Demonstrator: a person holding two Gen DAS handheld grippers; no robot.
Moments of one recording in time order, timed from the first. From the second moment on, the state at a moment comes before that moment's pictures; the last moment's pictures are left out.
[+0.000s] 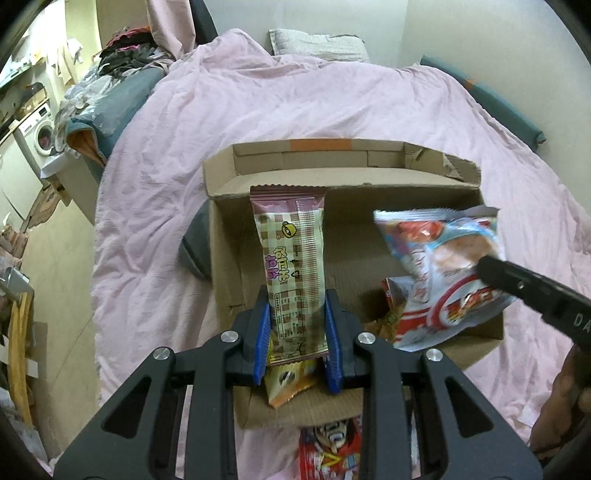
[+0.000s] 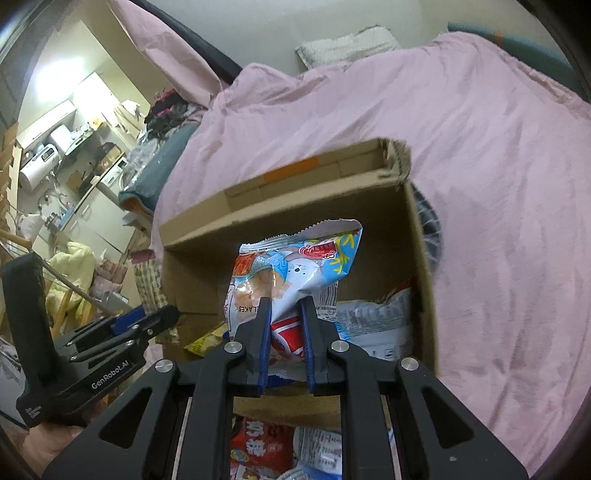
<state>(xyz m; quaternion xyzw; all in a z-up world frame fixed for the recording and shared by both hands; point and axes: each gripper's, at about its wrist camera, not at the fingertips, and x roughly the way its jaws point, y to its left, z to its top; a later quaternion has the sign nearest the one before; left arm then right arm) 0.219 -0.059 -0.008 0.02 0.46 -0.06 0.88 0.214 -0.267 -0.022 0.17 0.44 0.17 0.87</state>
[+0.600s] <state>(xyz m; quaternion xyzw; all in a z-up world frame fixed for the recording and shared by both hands) 0.239 -0.052 -0.038 0.00 0.48 -0.10 0.87 0.237 -0.258 -0.059 0.20 0.47 0.16 0.85</state>
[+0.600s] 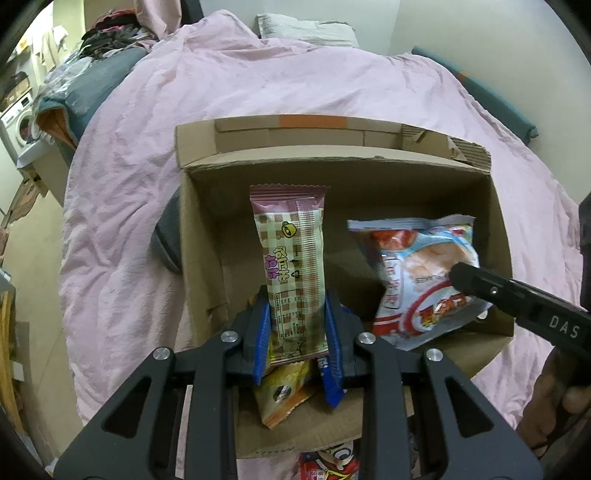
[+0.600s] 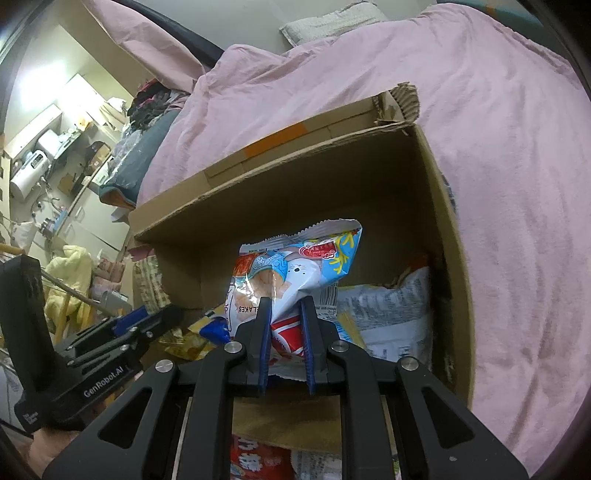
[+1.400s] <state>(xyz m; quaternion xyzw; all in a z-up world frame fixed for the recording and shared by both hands) 0.232 -0.055 -0.029 0.00 0.47 -0.09 0.88 0.236 -0.264 -0.052 0.23 0.46 0.18 0.84</state>
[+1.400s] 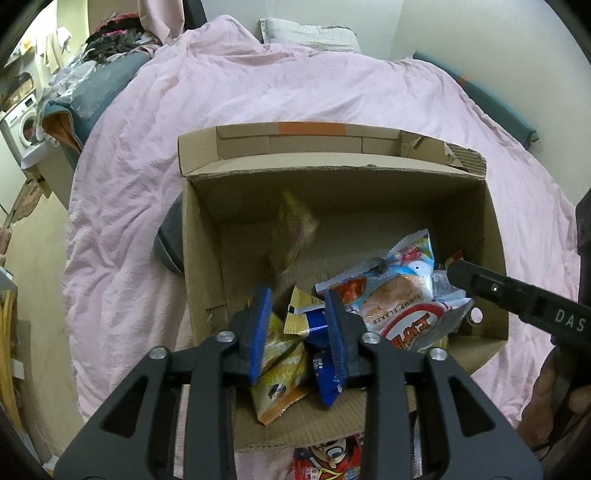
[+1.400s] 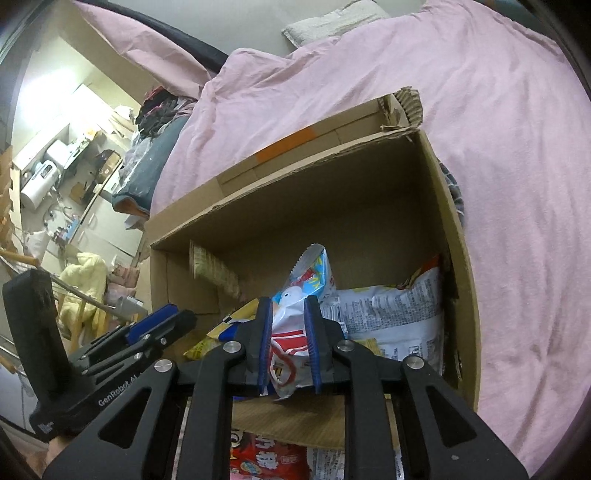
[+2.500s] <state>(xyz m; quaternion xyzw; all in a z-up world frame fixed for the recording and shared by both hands) 0.182 -0.029 0.006 -0.03 0.42 -0.05 0.91 0.192 -0.278 -0.010 0.20 0.41 0.17 0.87</state>
